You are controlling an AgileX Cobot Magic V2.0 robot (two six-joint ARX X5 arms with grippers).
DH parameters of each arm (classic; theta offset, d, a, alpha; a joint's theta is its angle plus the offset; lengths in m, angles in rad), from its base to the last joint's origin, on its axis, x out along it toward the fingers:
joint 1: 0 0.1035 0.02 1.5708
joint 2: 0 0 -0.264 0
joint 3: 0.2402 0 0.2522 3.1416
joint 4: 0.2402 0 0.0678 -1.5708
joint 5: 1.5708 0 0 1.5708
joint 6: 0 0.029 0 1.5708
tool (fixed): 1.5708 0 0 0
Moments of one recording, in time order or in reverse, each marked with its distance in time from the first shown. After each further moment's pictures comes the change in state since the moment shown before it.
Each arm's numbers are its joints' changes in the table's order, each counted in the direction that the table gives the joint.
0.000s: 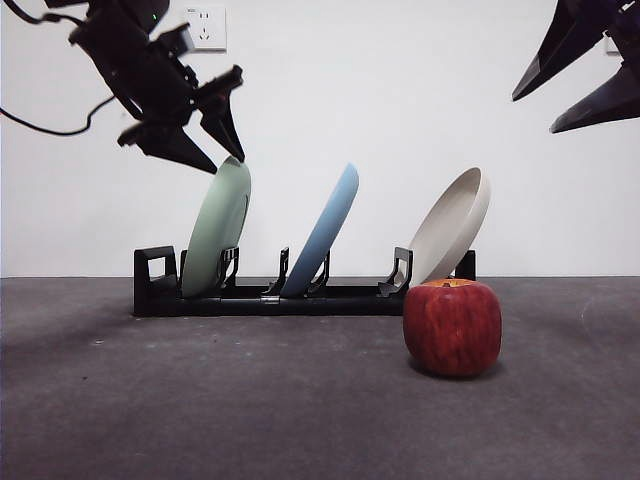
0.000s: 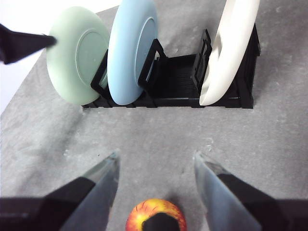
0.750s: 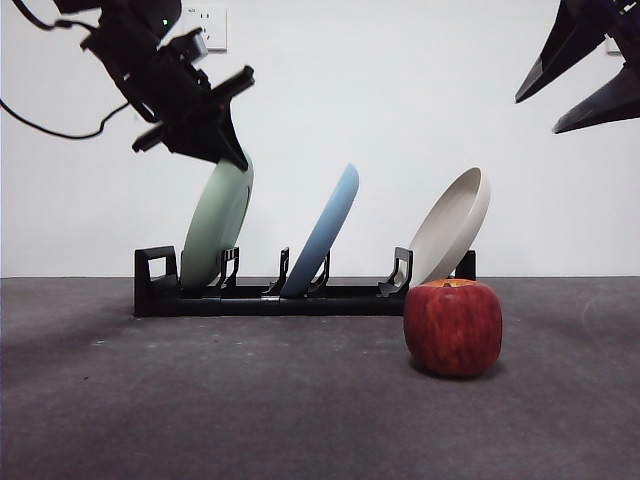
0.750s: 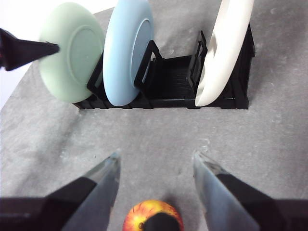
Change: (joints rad) left arm -0.019 0.002 0.016 0.032 0.034 -0.002; right arm 0.000 0.000 0.000 0.000 0.012 0.000
